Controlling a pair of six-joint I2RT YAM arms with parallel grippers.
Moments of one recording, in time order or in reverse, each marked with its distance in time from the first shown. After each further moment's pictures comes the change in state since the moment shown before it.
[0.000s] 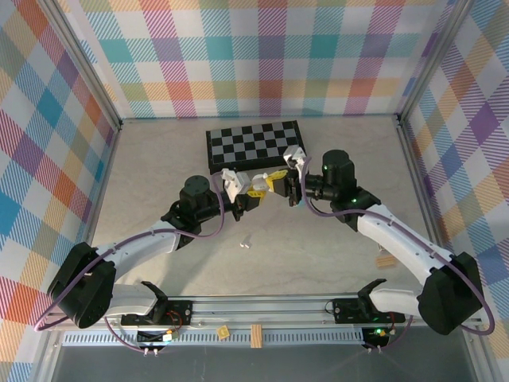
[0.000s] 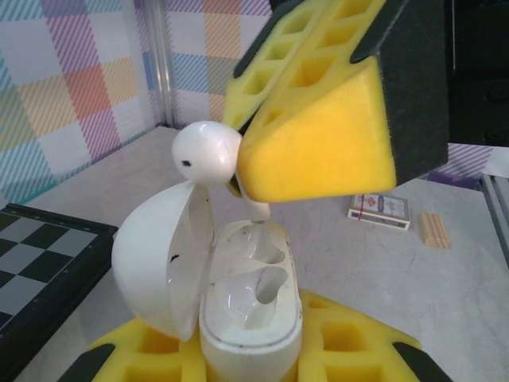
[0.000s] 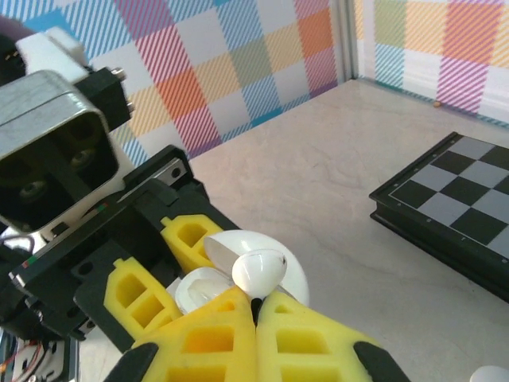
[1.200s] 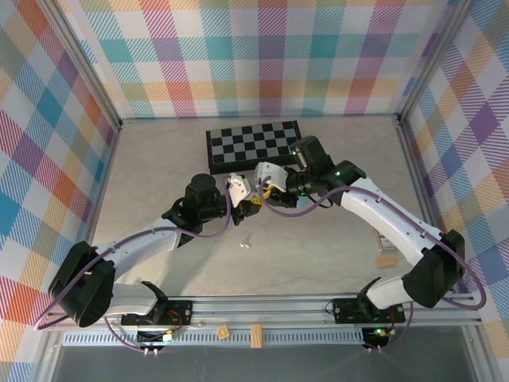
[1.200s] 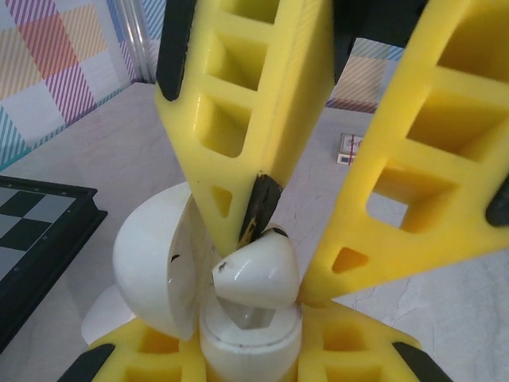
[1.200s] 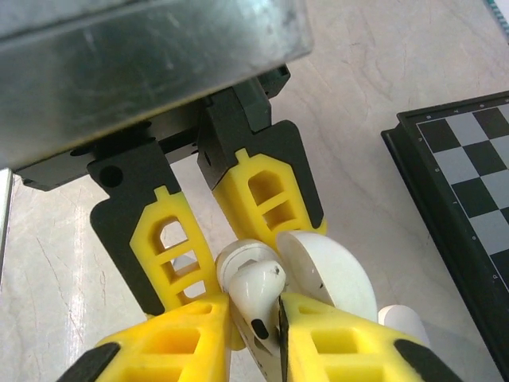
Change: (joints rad) left arm -0.006 0.007 0.040 -0.195 0.031 0.131; right arm 0.146 0.208 0.445 -0.790 0.171 -0.745
